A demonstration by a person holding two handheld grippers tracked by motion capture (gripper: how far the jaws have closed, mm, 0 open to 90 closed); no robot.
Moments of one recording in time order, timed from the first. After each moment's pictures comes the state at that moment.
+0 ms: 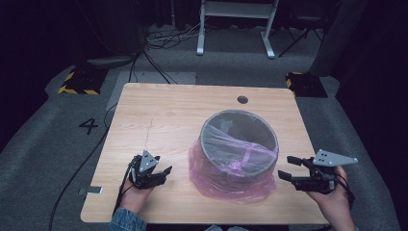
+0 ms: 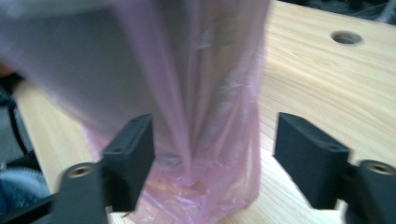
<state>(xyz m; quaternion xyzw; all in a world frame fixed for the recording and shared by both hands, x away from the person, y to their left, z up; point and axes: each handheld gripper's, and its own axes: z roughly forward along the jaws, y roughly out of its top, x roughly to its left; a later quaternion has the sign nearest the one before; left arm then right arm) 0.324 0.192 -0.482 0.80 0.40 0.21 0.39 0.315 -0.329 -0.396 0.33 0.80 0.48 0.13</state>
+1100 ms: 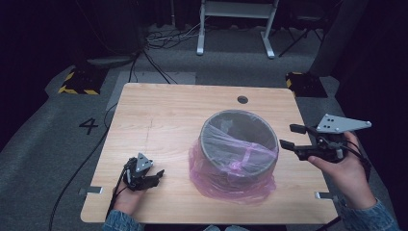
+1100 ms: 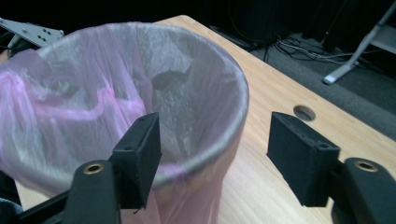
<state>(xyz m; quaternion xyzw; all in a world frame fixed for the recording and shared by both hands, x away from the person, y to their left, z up) 0.328 0.210 -0.501 0.82 0.41 0.20 0.35 0.344 -0.296 -0.291 0.27 0.82 0.46 0.19</state>
